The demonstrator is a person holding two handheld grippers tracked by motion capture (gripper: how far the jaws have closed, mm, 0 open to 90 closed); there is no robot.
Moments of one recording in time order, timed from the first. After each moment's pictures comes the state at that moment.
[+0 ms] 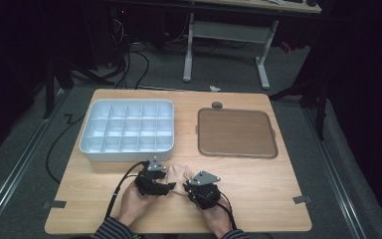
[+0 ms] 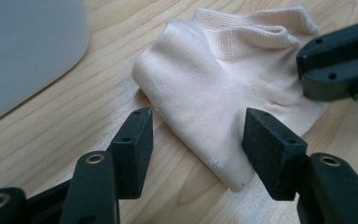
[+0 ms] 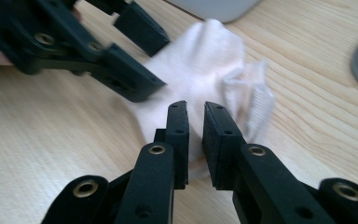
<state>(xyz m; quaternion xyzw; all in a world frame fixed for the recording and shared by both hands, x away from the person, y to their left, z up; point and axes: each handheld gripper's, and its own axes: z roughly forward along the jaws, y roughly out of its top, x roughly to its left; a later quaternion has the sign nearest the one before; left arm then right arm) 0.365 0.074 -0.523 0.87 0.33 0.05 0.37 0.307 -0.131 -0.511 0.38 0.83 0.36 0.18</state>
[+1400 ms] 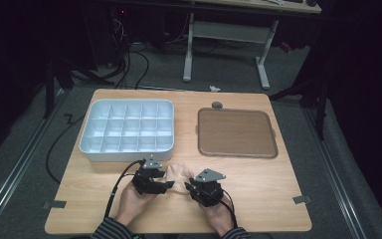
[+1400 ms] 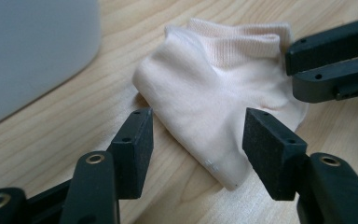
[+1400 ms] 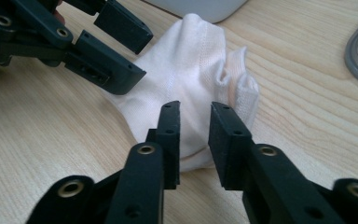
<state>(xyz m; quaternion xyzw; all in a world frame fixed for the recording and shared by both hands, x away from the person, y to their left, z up) 0.368 0.083 -0.519 0.85 0.35 0.04 0.39 0.314 -0.141 -0.515 0.40 0.82 0.38 0.17</state>
